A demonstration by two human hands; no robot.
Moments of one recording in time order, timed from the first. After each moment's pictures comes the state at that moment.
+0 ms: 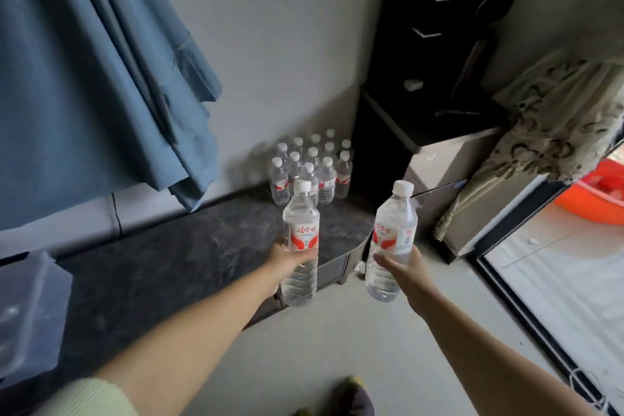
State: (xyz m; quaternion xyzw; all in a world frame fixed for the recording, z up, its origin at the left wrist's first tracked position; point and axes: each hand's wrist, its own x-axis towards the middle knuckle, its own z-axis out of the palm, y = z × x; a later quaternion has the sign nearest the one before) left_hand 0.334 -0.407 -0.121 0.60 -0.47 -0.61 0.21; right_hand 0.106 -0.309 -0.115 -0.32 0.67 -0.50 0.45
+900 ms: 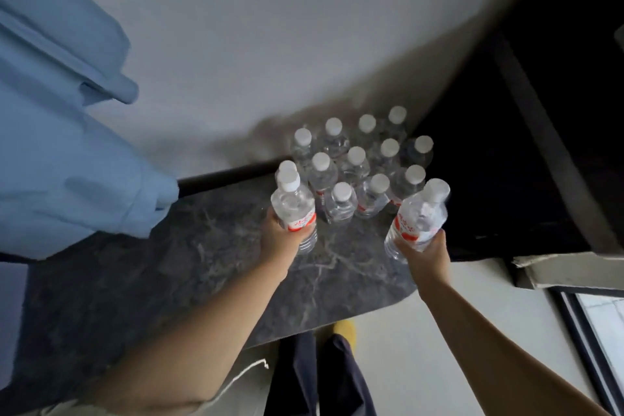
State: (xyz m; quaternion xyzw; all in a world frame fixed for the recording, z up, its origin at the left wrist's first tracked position) left_hand 0.274 -0.681 -0.283 0.73 -0.35 -0.49 0.34; right_hand 0.035 -0.626 -0.307 -0.26 0.80 -0.36 0.41
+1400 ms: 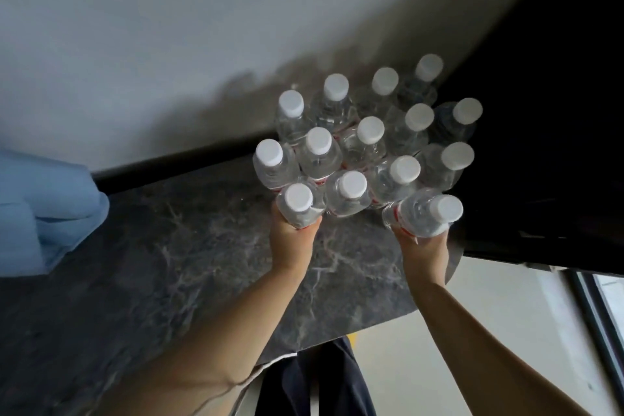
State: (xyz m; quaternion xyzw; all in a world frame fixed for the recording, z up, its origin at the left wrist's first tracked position) left_hand 0.245 -0.701 -0.382 0.73 -0.40 -0.40 0.38; right_hand 0.062 -0.653 -0.396 -0.22 0.82 -0.39 0.36
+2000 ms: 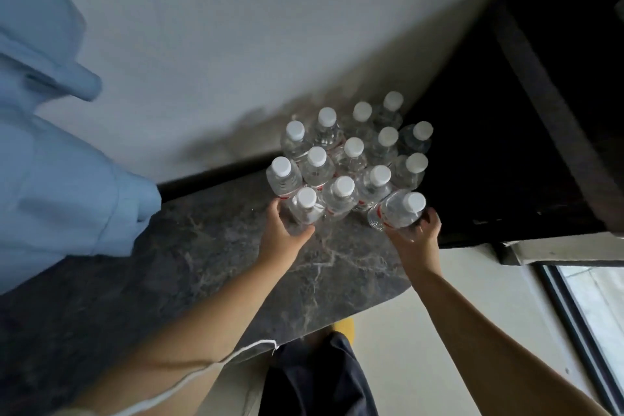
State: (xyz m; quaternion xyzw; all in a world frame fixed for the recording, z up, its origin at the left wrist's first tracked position) left_hand 0.290 -0.691 -0.331 0.67 -0.48 -0.50 0.27; right_hand 0.059 -0.638 -0.325 -0.24 0.81 -0.38 0.39
